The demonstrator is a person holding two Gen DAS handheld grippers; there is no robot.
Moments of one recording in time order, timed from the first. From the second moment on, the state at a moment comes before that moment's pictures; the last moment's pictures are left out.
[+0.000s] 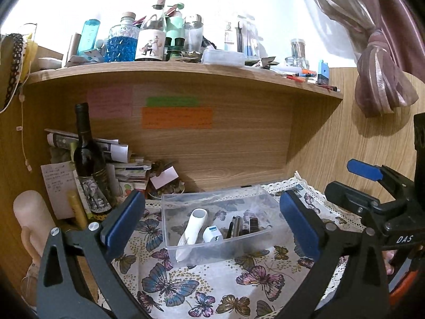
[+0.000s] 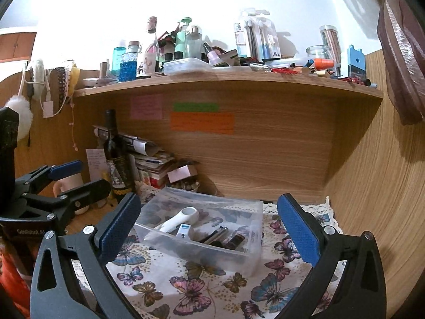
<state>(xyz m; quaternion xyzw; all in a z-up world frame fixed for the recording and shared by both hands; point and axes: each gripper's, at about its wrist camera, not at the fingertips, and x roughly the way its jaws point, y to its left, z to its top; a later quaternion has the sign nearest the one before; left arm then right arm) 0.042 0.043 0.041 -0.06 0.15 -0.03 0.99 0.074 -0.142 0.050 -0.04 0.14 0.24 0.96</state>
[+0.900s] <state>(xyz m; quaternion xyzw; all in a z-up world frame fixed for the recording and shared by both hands) 0.041 0.040 0.047 -0.06 0.14 -0.04 0.99 0.073 -0.147 0.054 -0.04 0.14 0.24 0.96</state>
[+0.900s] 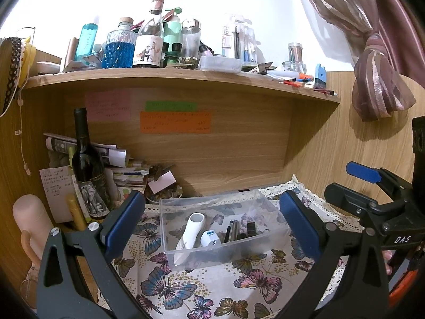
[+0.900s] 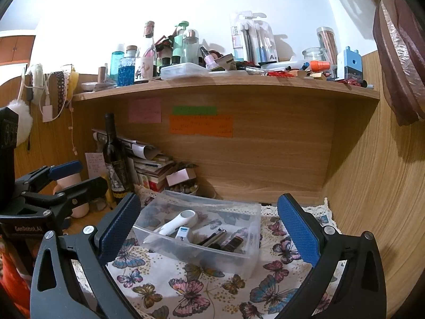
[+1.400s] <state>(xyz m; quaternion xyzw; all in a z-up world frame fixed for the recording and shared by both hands) 0.038 0.039 0.050 -0.06 0.14 -0.05 0.99 0.073 -0.148 0.054 -0.04 0.14 0.24 0.96</state>
